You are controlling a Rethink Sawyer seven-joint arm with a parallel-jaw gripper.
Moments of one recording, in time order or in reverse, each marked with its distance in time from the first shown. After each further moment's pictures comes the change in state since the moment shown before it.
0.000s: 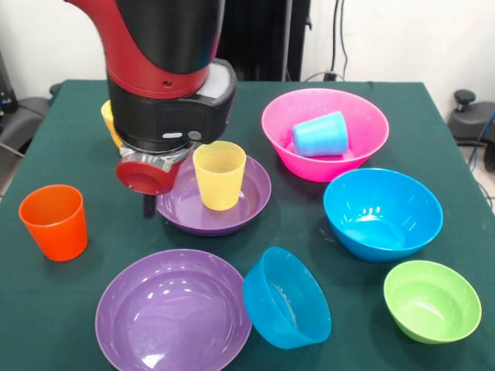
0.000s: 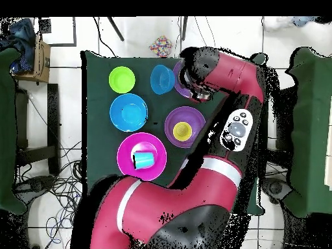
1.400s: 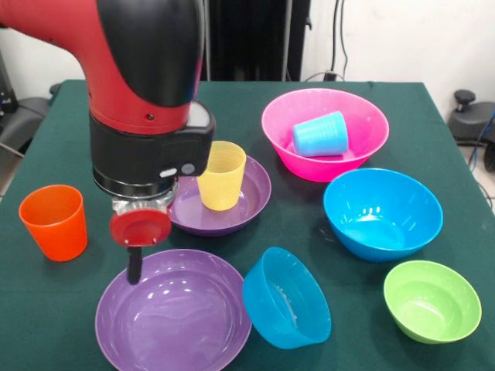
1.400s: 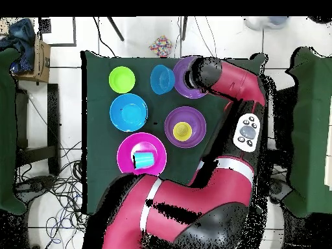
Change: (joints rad) arm -0.062 -0.017 0.170 0.070 -0.071 -0.368 -0.342
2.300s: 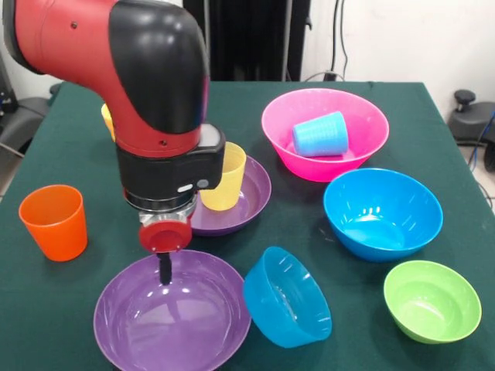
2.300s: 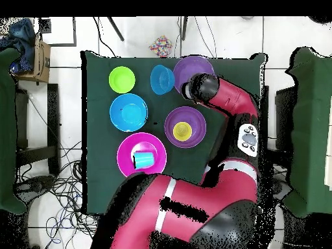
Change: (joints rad) arm -0.050 -0.012 0.121 0.147 0.004 -0.086 0.000
